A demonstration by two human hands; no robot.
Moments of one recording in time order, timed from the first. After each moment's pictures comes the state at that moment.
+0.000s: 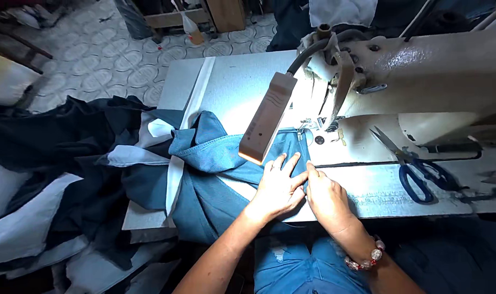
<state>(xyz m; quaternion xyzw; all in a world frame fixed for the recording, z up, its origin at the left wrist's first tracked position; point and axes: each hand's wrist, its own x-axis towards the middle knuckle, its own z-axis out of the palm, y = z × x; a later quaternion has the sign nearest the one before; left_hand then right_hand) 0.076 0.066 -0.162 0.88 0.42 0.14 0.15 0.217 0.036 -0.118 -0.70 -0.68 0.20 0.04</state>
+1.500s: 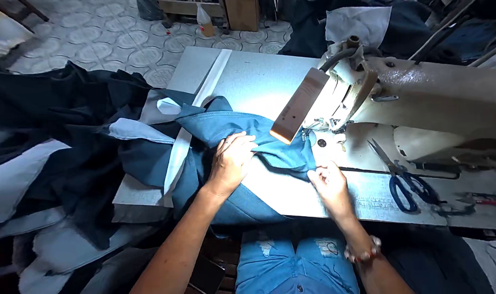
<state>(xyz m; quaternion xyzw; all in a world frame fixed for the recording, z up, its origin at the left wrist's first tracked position) -0.007 0.077 -0.155 0.78 0.50 0.37 0.00 0.245 0.041 -0.164 -0.54 -0.58 0.36 0.49</state>
